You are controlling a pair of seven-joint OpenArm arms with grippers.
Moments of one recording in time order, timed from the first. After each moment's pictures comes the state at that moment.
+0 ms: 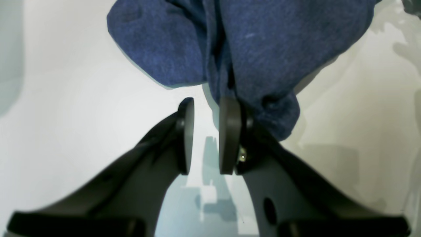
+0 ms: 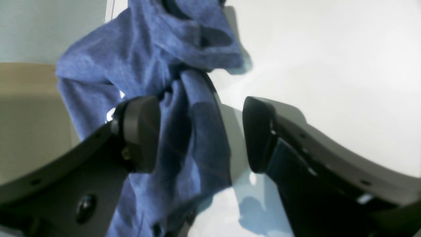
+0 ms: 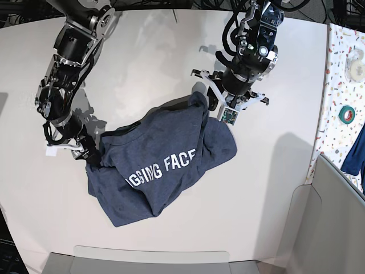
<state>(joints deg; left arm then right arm) 11.8 -6.4 13.7 116.6 -4.2 -2.7 54.9 15.8 3.3 32.6 66.3 47.3 7.3 -50.6</state>
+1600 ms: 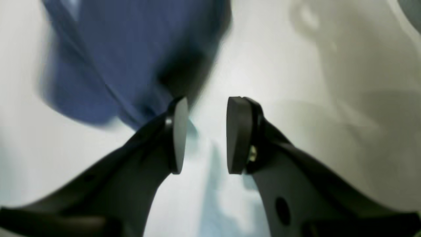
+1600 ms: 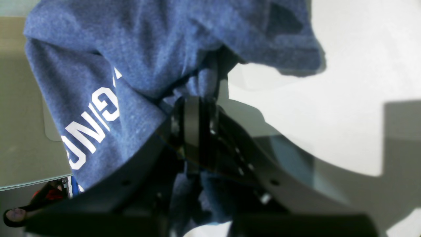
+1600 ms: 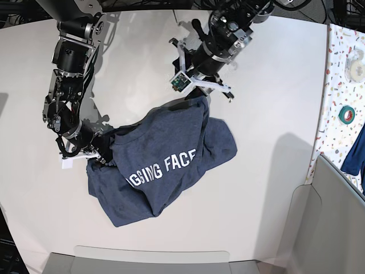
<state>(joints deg) 10.2 -15.4 40.1 117.2 12.0 -2.5 46.2 18.8 5.7 21.9 59.4 45.9 7.7 -49.6</state>
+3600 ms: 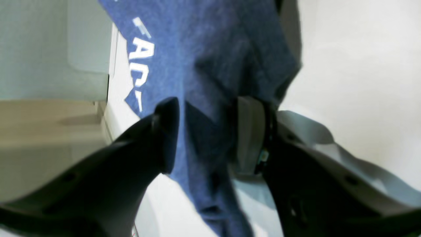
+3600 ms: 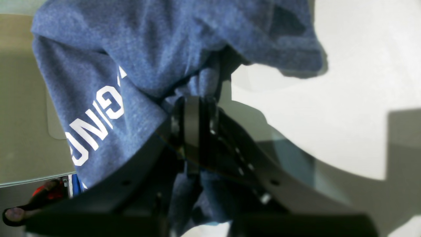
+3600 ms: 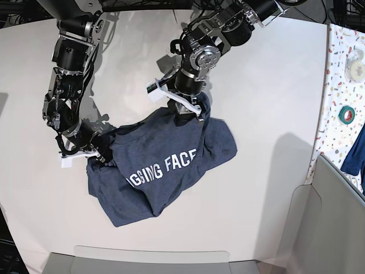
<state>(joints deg) -1.8 -9.4 48.9 94.9 43.2 -3.4 41.9 17.9 5.9 21.8 59.6 46.6 8.6 -48.6</state>
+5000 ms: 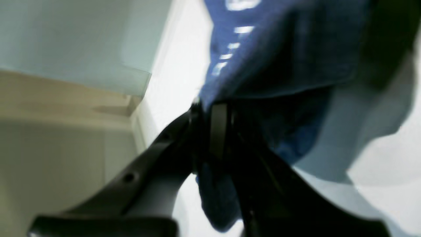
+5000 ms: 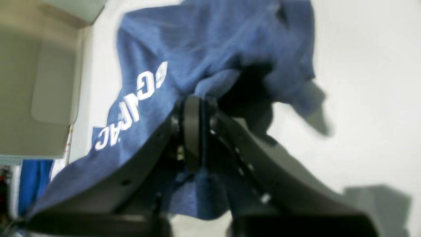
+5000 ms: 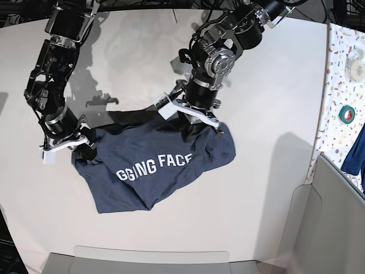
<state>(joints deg) -0.7 -11.2 41.4 107.6 42.8 -3.3 41.8 4.8 8.1 21.5 97.5 45.2 5.6 -55.5</state>
